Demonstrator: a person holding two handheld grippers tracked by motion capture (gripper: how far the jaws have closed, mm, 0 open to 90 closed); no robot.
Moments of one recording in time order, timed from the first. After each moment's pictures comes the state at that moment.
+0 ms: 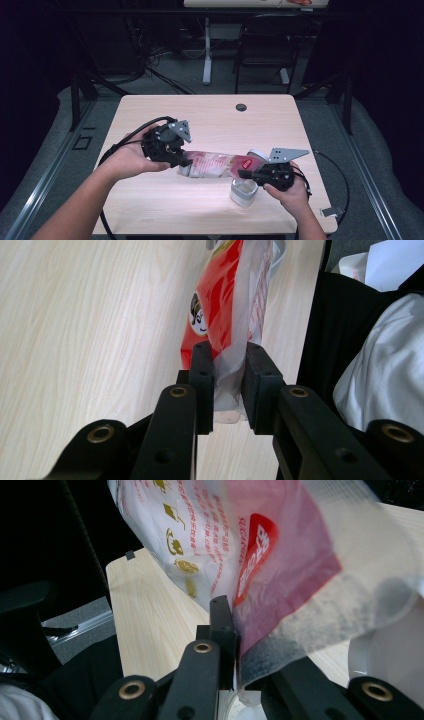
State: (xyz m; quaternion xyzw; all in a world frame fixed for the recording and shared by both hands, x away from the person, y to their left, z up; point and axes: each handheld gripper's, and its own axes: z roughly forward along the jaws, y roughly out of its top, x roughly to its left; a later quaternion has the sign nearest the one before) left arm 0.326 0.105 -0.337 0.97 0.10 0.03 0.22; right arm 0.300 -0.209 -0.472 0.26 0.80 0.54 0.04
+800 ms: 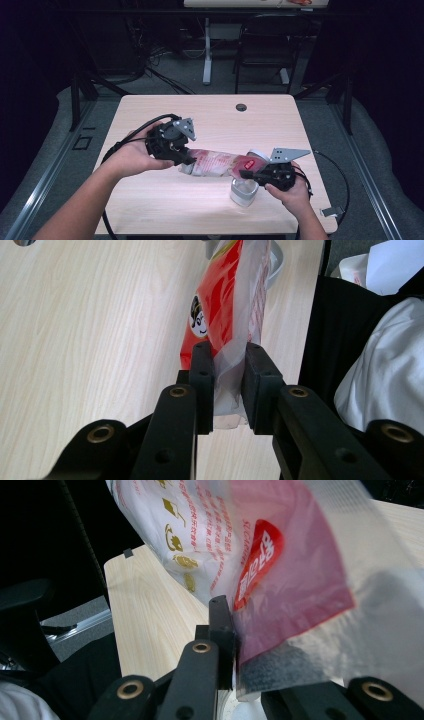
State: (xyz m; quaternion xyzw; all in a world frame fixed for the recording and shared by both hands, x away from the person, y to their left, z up) left arm 0.327 0.096 -0.331 0.97 0.10 0.04 0.23; right arm 0.301 -0.212 -0.473 0.26 0.80 0.54 0.04
